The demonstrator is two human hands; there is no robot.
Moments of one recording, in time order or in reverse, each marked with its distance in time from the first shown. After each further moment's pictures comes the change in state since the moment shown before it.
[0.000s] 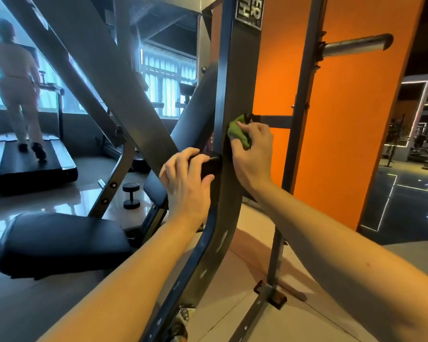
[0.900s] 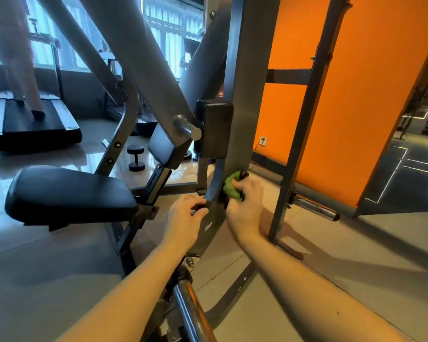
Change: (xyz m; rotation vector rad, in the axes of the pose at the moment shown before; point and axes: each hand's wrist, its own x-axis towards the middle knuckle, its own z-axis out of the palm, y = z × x) left_hand -0.151 -0.053 0.007 -0.275 -0.520 -0.448; right_hand -0.207 0.068 0.018 -0.012 -0.089 0.280
